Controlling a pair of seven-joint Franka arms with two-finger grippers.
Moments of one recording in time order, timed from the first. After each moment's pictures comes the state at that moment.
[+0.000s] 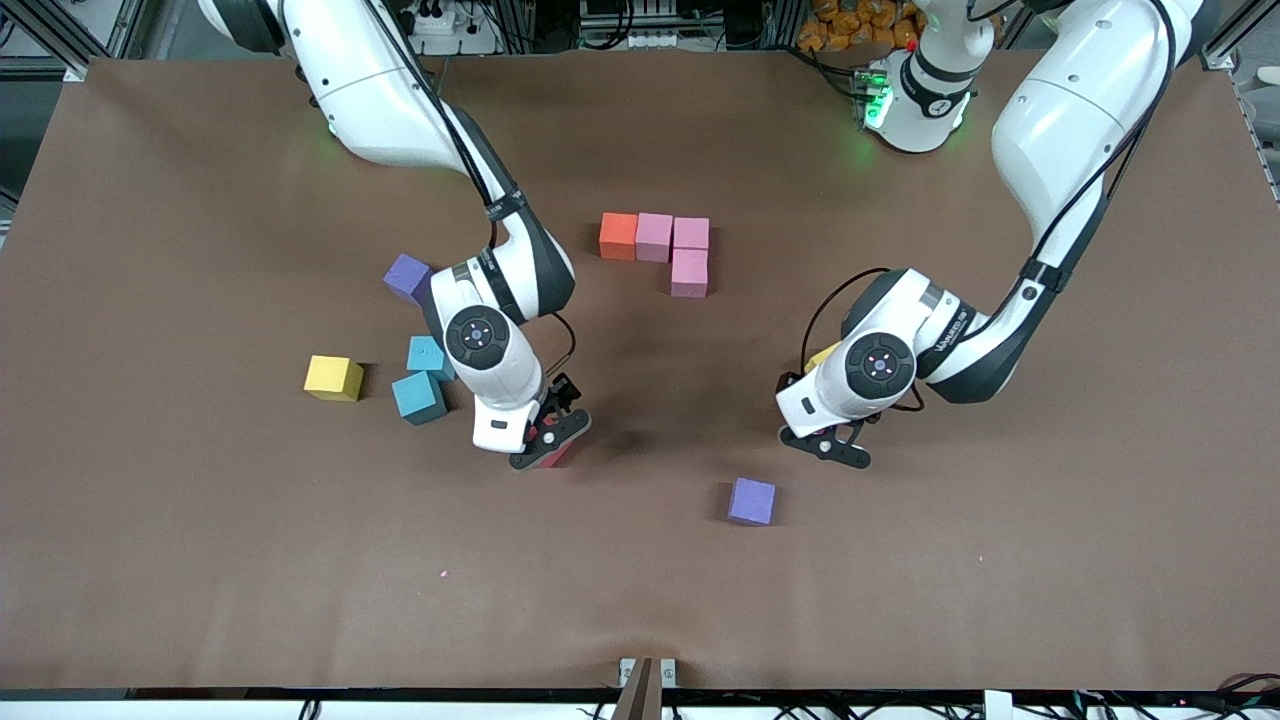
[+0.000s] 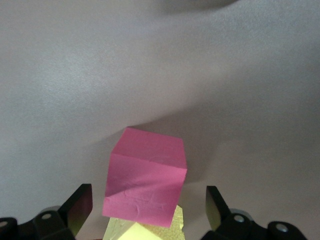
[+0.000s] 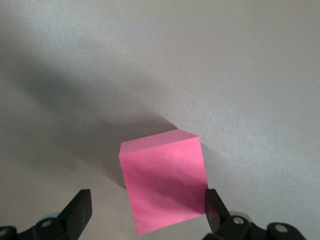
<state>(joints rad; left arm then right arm) 0.08 0.74 -0.61 -1.63 0.45 2.05 -0.34 0.70 0.75 -0.21 -1.54 0.20 2.34 -0.21</state>
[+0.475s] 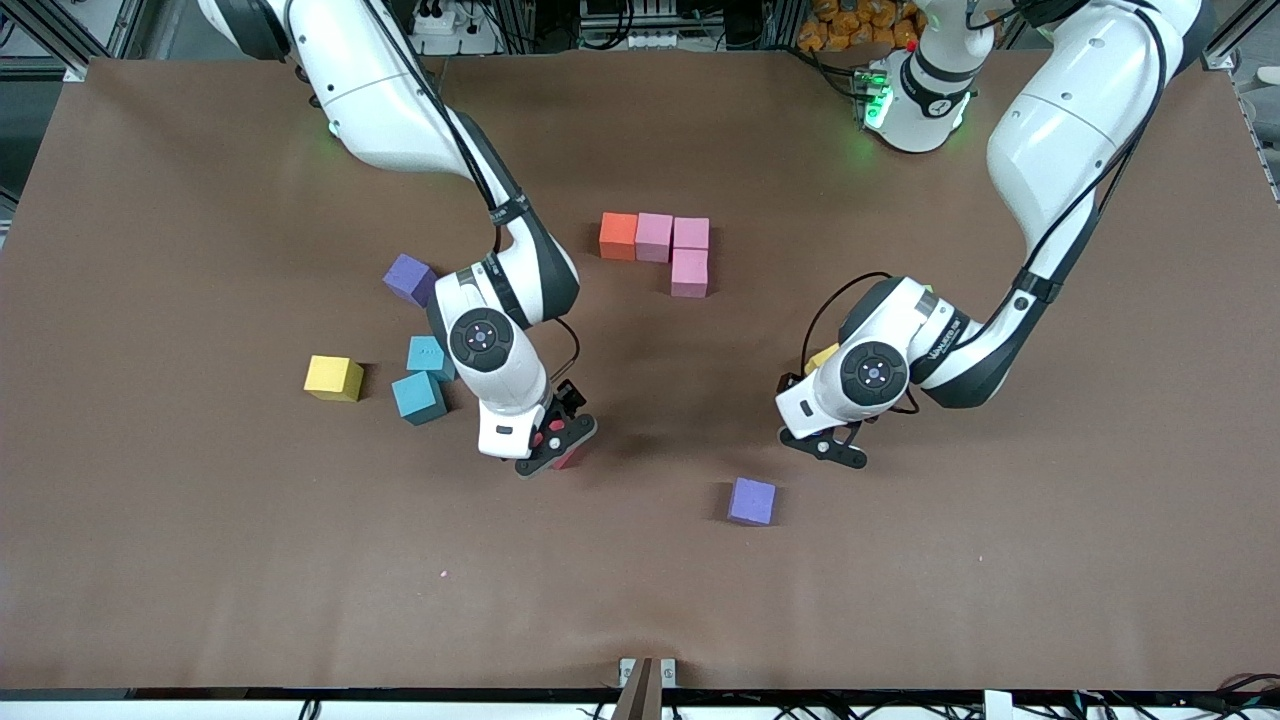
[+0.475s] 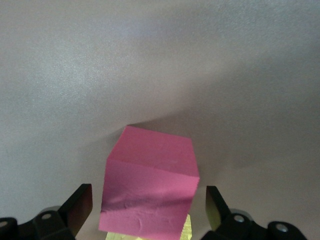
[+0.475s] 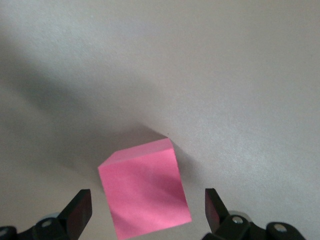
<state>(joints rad) 0.08 0.77 -0.60 -1.64 0.47 2.06 -0.34 0.70 0.77 -0.21 -1.49 0.20 2.34 -0.21</state>
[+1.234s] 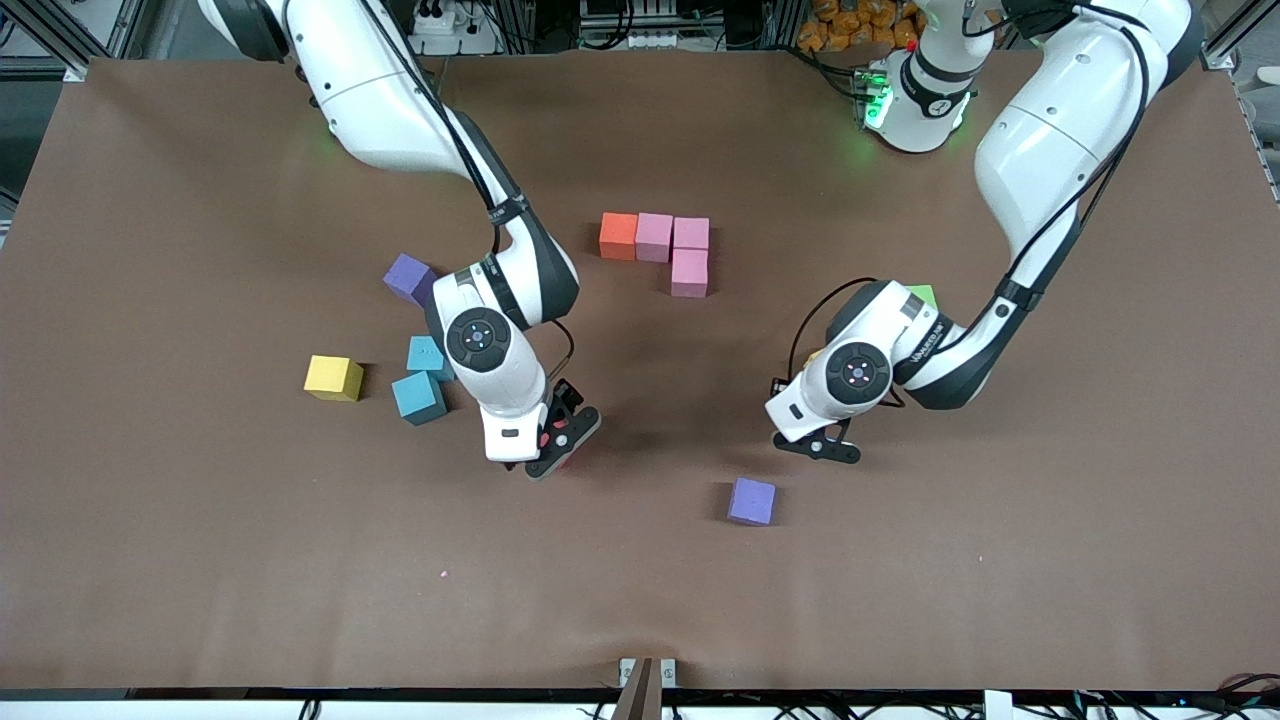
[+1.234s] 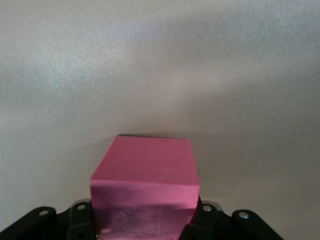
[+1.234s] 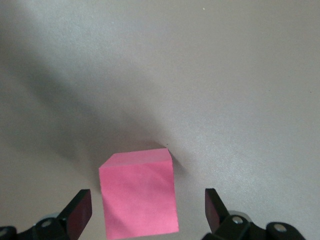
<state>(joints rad) 0.06 0.80 -0.60 -1.64 0.48 2.09 -0.55 0.69 0.78 -0.21 -1.47 0.20 2.34 -0.38</state>
